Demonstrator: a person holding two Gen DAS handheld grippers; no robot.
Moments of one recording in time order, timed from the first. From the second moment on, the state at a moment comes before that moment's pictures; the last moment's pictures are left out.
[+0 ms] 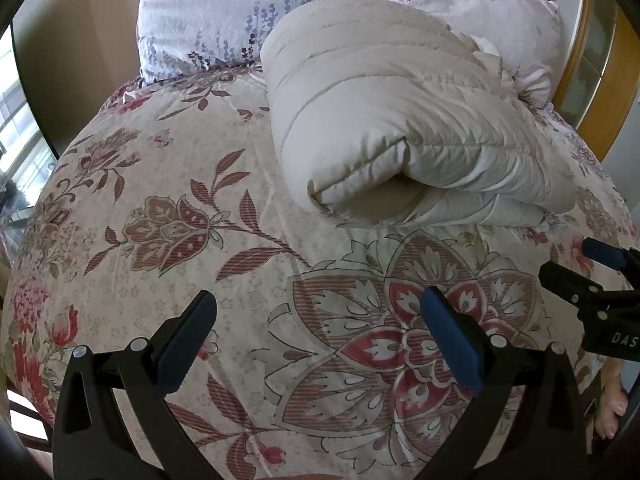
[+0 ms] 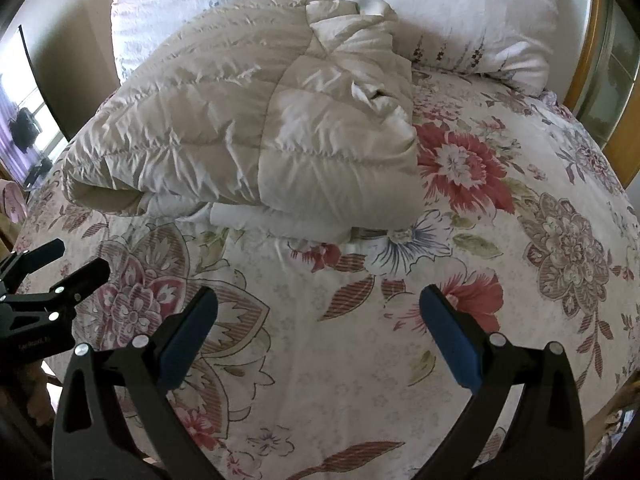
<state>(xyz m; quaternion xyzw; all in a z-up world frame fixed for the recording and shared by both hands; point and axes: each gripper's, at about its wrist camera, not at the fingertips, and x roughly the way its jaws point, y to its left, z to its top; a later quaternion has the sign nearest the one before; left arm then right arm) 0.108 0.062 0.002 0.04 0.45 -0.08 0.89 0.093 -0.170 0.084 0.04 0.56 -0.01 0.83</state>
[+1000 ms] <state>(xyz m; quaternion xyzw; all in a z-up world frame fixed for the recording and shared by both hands) 0.110 0.061 -0.004 0.04 0.46 -0.08 0.88 0.096 -0.173 0.078 0.04 0.57 -0.01 0.82</state>
